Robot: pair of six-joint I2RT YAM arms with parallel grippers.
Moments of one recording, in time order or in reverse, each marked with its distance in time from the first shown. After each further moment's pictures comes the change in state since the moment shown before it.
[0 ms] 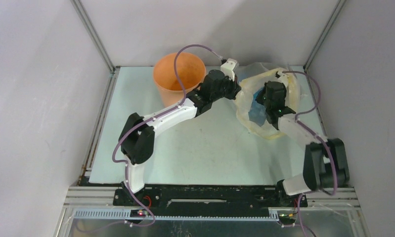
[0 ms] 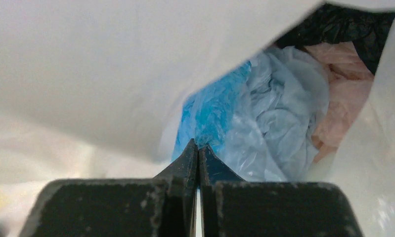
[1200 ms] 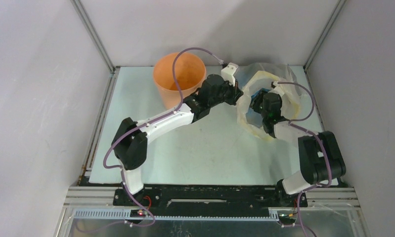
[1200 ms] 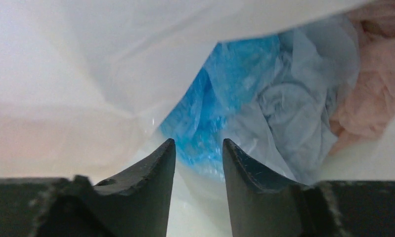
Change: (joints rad) left arm -0.045 -0.102 -0.109 0.020 0.025 0.001; right arm 0.031 -0.011 -0.229 0.253 -0.050 -0.001
